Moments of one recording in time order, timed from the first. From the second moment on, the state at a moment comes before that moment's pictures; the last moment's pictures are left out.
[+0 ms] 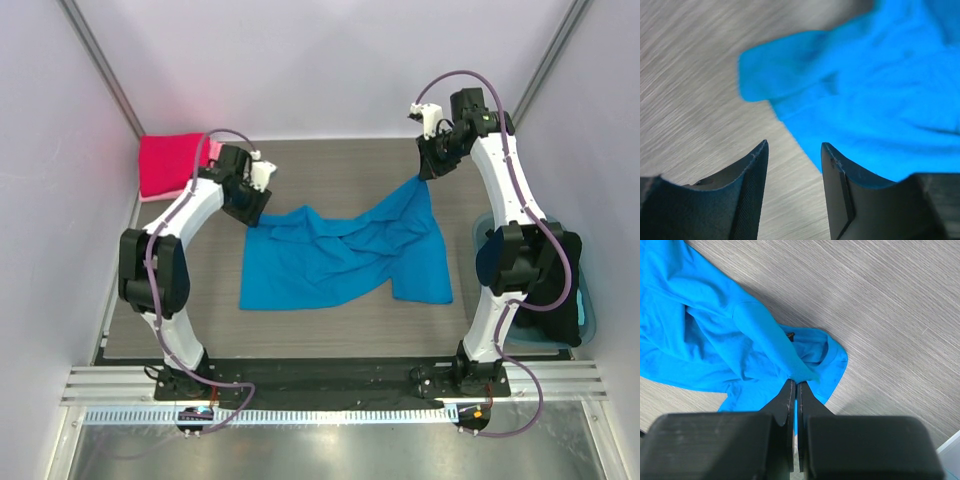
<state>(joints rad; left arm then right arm) -0.25 1.80 1.45 -0.74 0.12 0.34 0.06 1.94 2.04 -1.13 -0.35 -0.43</state>
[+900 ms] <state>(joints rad) -0.12 2.10 1.64 -0.87 0.28 0.24 0.06 1.95 2.03 -1.13 -0.34 -0.44</state>
